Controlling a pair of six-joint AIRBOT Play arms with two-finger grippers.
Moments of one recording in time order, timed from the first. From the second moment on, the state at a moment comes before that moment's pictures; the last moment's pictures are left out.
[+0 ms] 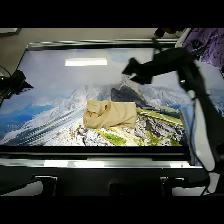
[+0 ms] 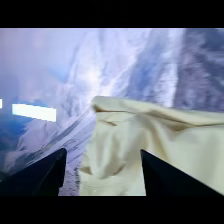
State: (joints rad) left arm 0.29 -1.35 1.54 1.13 -1.32 -1.75; right arm 0.13 -1.61 1.80 2.22 -1.20 -1.33
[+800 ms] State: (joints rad) left arm 0.29 -1.35 1.54 1.13 -1.32 -1.71; right arm -0.12 -1.65 1.10 2.55 -1.17 -1.86
